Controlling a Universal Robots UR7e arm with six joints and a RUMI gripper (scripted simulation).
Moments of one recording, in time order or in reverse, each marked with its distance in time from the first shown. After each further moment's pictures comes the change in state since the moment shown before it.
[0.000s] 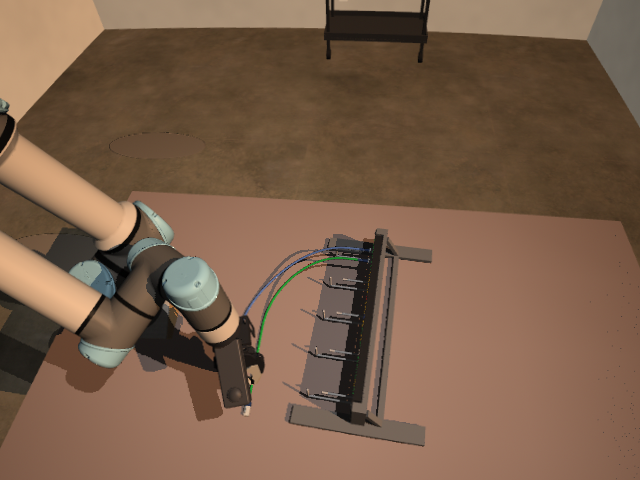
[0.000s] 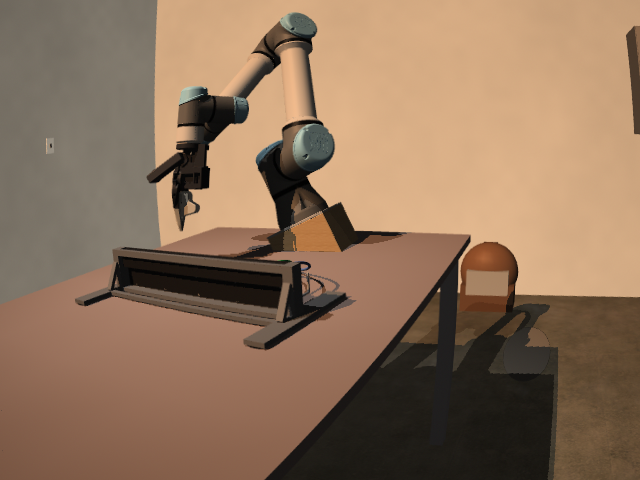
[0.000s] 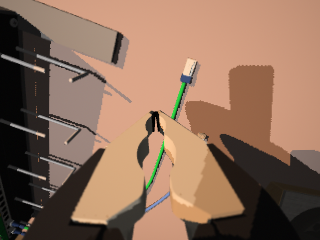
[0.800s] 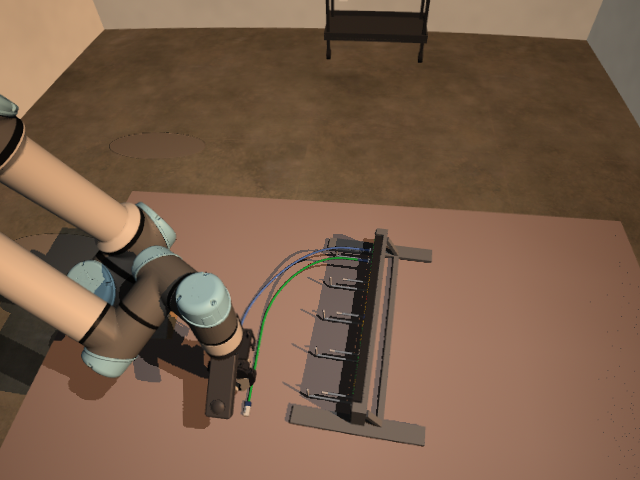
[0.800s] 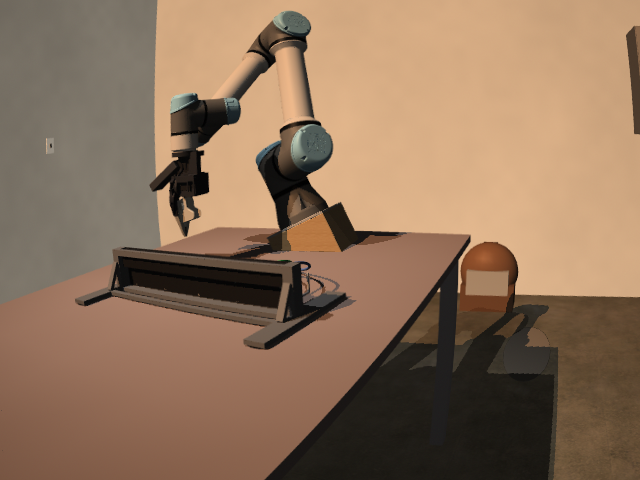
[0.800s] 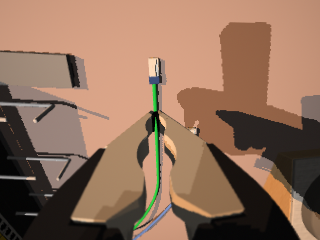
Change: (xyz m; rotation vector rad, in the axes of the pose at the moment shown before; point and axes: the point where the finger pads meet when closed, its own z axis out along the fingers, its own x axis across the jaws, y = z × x) arm 0.032 -0.001 0.016 -0.042 0.128 0.267
